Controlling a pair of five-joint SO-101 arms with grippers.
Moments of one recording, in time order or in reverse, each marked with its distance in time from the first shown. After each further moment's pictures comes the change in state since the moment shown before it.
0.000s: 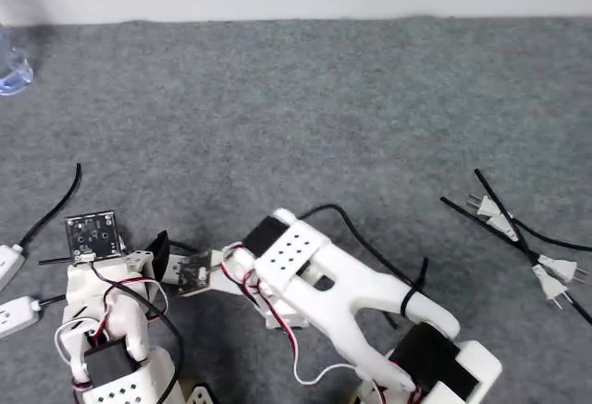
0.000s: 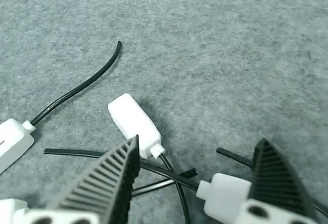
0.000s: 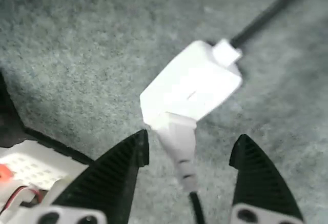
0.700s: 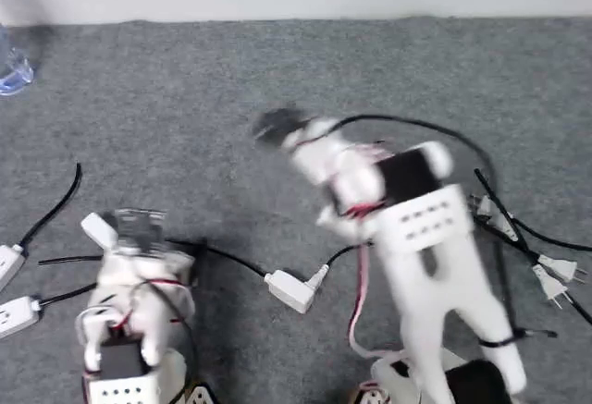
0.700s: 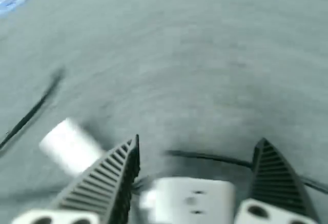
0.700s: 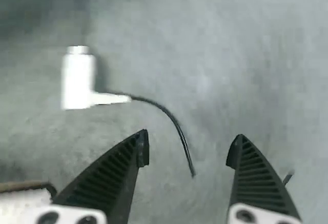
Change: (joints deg) left arm 19.6 0.0 0.0 0.0 -5.1; right arm 33.2 -17.0 -19.9 8.8 -6.4
